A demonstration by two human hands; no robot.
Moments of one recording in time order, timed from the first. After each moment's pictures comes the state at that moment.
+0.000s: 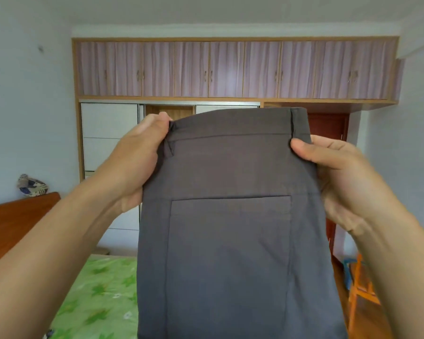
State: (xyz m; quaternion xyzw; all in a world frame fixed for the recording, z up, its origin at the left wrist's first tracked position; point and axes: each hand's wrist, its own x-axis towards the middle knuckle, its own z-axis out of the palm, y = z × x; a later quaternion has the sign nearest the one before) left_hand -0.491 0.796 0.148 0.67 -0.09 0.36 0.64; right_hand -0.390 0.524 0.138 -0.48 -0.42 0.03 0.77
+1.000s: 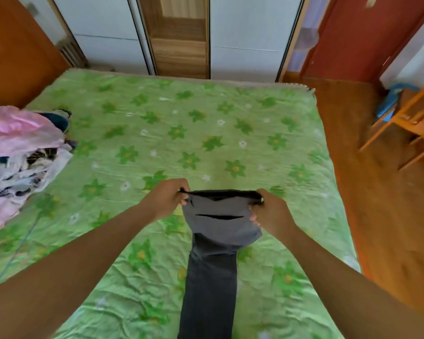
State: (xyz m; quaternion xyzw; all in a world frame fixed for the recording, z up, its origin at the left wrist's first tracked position) left_hand -0.347 0.925 -0.403 0.91 0.18 -0.09 0.37; right_hand -0.224 0.648 -0.429 -0.90 -0.17 0.23 0.32
